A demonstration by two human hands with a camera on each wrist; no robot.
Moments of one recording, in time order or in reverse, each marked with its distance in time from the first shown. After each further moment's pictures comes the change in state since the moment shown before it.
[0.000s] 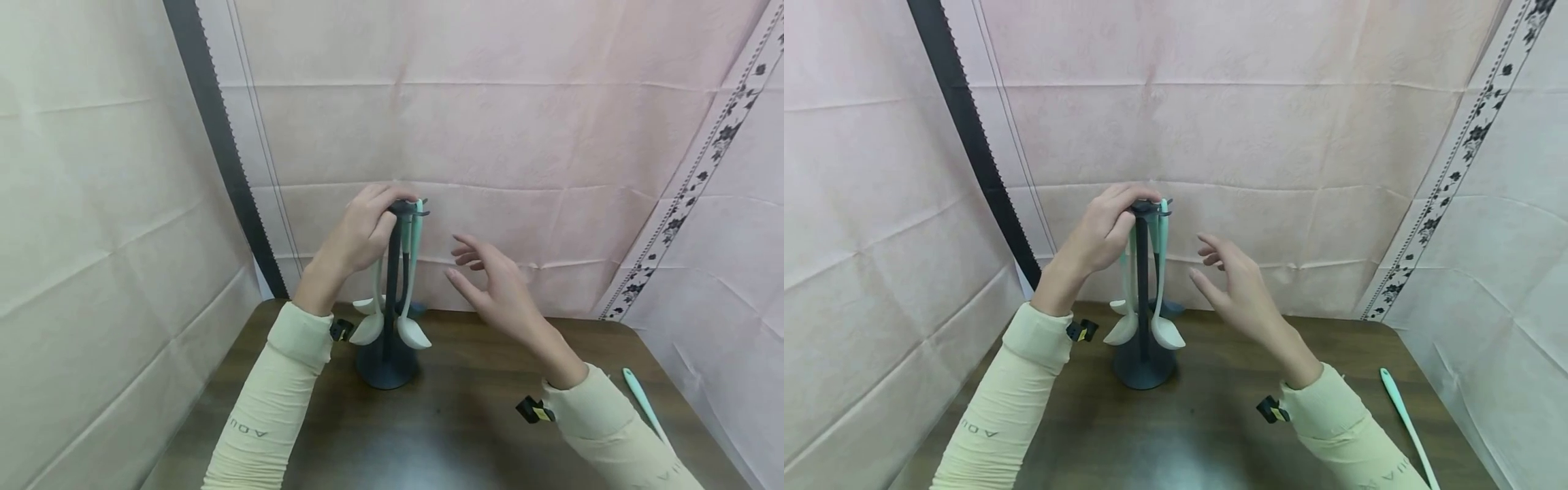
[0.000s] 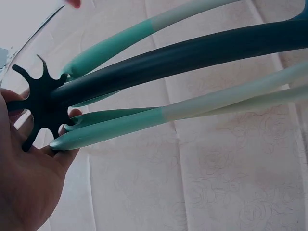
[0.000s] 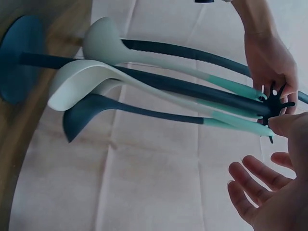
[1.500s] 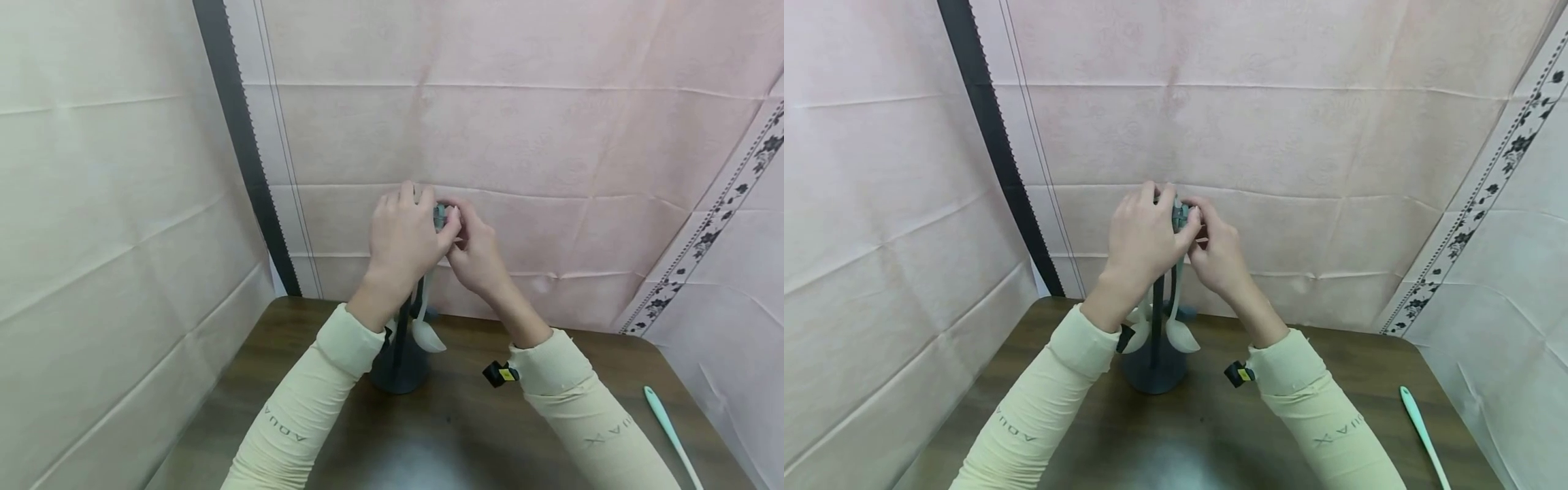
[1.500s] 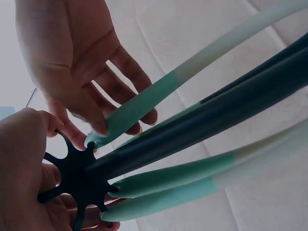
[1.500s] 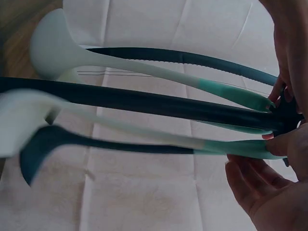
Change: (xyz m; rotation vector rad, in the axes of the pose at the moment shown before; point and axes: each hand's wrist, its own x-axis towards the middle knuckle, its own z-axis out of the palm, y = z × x) left_hand 0.020 0.043 0.038 0.691 0.165 -0.207; right_hand 0.082 -0.003 0.039 0.196 0.041 0.063
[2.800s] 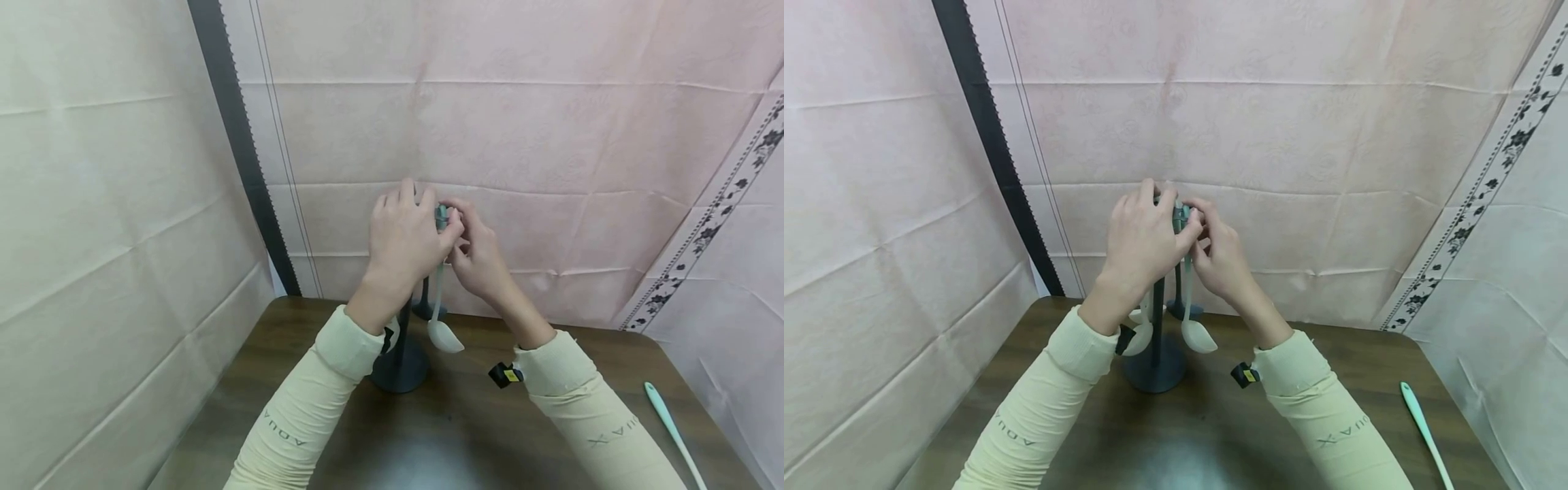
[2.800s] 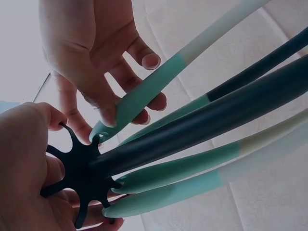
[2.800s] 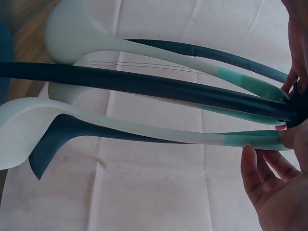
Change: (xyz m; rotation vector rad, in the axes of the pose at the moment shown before) left_hand -0.001 0.003 -0.008 0.027 -0.110 -0.015; right_hand -0.007 0.011 -0.002 0.073 -0.038 -0.095
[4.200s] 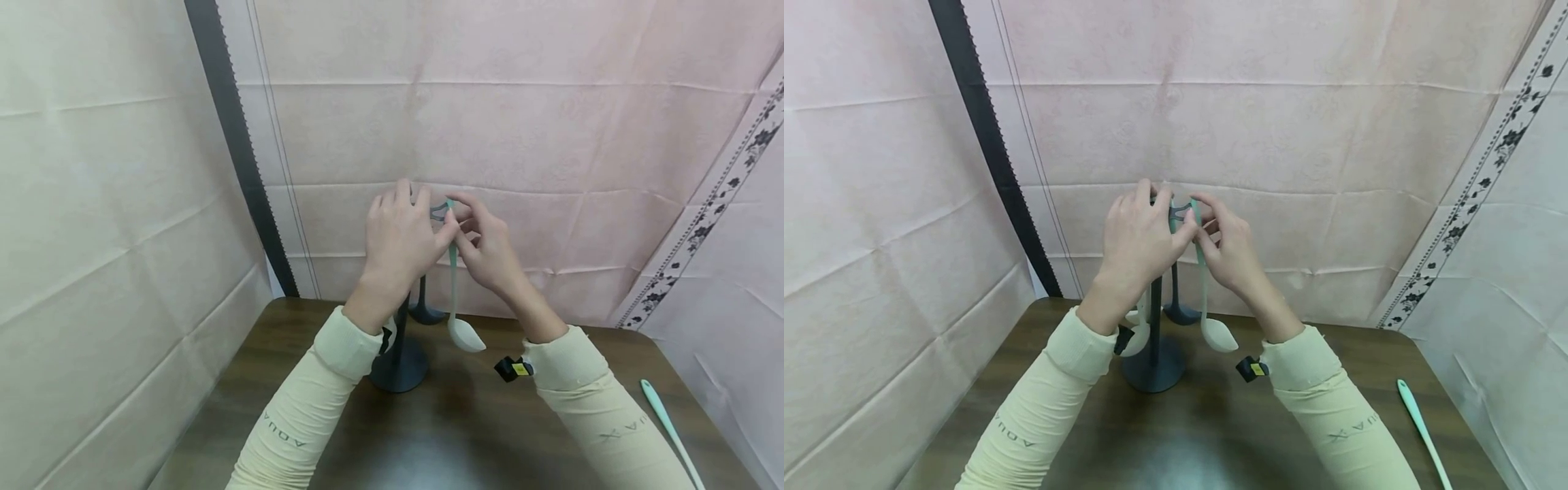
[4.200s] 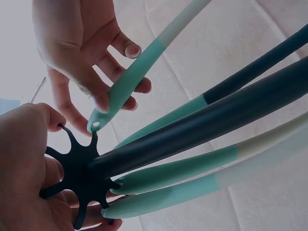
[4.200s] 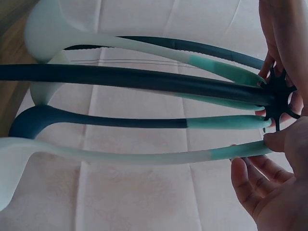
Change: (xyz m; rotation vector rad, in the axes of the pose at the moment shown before) left_hand -0.001 -0.003 0.002 0.001 0.040 0.002; right_hand 0.003 -0.003 -0.019 -0.088 0.025 0.012
